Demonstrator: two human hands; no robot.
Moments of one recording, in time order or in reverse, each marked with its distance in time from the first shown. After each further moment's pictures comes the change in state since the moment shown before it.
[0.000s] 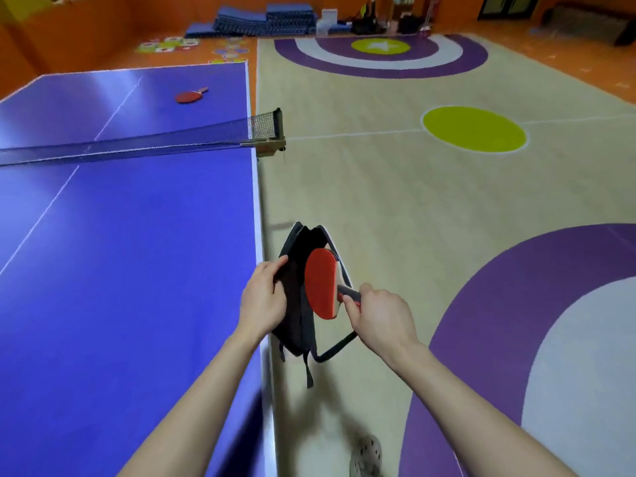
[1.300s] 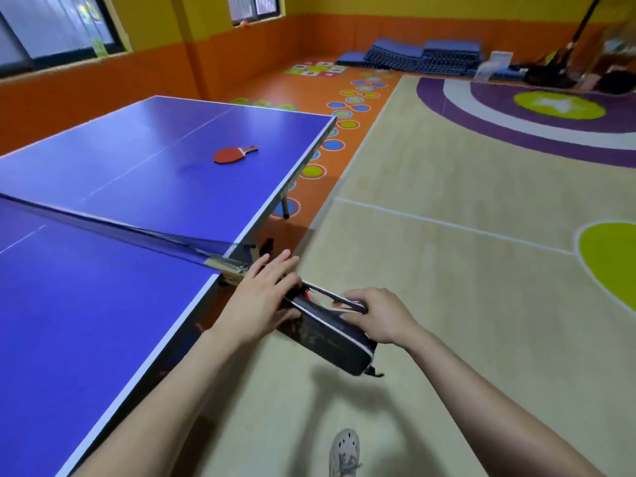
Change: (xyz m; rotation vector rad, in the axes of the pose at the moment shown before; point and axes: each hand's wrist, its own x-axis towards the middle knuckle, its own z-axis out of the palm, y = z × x) left_hand 0.788 0.104 0.158 0.732 0.072 0.219; right_hand 0.966 0.179 0.010 0.391 -0.491 -0.649
